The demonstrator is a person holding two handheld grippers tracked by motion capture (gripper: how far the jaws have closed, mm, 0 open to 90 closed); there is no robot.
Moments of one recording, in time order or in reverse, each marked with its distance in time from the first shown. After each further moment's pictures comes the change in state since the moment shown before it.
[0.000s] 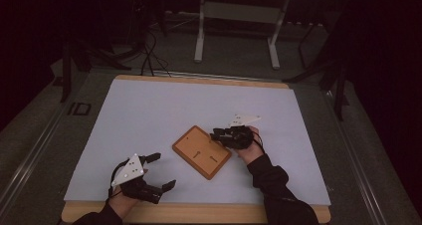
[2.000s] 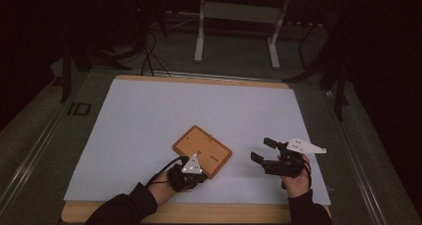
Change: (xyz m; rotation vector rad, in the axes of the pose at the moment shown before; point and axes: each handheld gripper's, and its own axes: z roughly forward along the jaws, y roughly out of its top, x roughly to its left) left arm -0.025 0.006 0.122 0.527 -0.107 0.158; right arm 0.025 -0.060 -0.138 -0.246 -0.131 0.164
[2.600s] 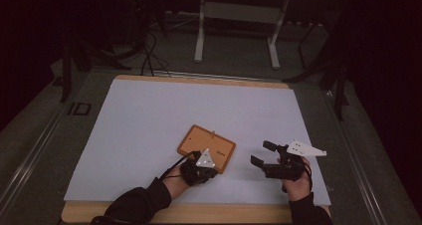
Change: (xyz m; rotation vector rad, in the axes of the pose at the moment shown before) left arm 0.003 0.029 0.026 0.009 -0.002 -0.005; right arm 0.004 -0.004 -0.003 0.009 0.026 -0.001
